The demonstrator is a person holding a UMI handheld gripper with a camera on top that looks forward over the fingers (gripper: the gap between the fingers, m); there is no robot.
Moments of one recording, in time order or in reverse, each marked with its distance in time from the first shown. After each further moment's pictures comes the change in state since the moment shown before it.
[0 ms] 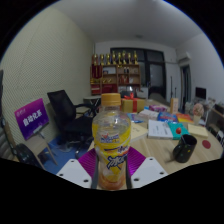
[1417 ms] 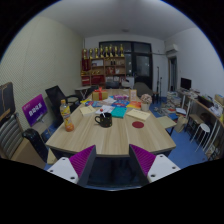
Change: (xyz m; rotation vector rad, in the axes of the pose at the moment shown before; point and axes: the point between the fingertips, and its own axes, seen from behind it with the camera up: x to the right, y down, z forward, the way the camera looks) arm 0.296 0.015 -0.453 -0.150 0.050 0.022
